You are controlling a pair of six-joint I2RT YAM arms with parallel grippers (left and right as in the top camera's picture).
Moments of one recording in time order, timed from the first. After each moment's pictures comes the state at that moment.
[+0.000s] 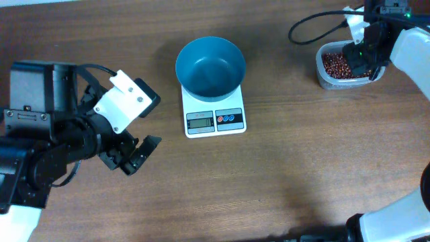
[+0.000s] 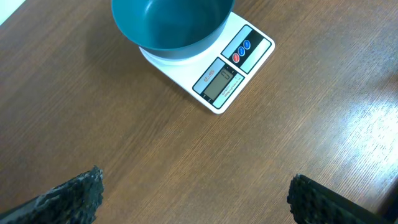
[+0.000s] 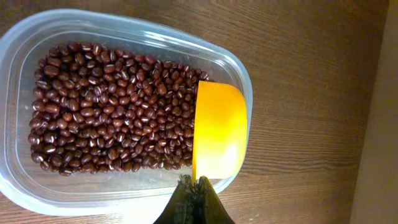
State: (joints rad) left arm -0.21 1.03 1.09 -1.01 0.31 0.62; right arm -0.13 1.70 1.27 -0.64 0.34 -0.42
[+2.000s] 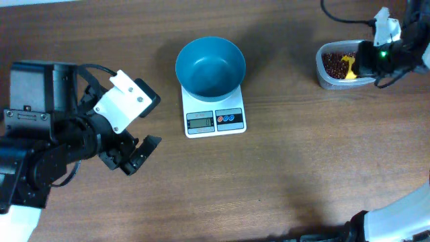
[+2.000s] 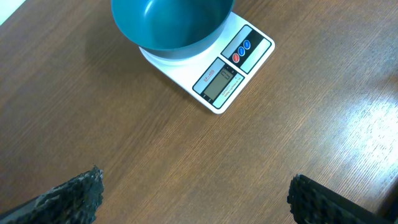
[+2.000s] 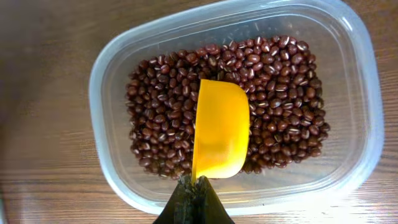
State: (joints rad) left arm -0.21 1.03 1.09 -1.01 0.31 0.62; right arm -0.34 1.74 1.27 -0.72 -0.26 -0.08
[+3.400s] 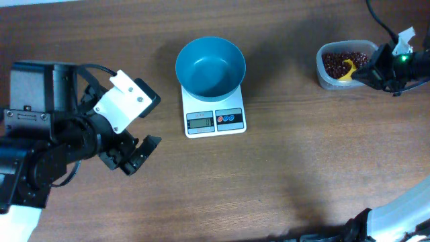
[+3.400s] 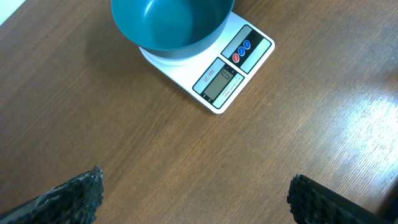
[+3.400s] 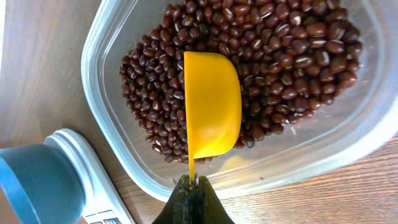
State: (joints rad) left arm -0.21 1.03 1.09 -1.01 0.31 0.62; right arm -0.50 1.84 1.29 -0.81 -0.57 0.24
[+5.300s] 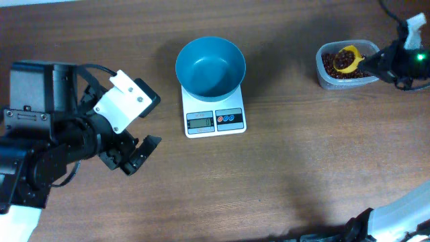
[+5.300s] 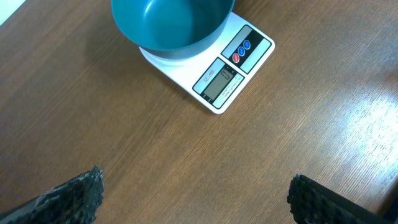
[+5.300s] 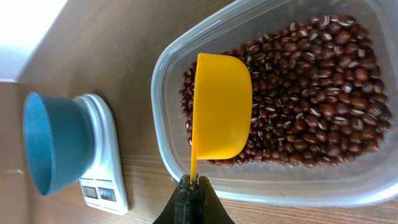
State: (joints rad) left arm -0.21 1.03 1.09 -1.01 0.31 0.62; right arm -0.55 1.84 1.34 -0.84 -0.74 -0.12
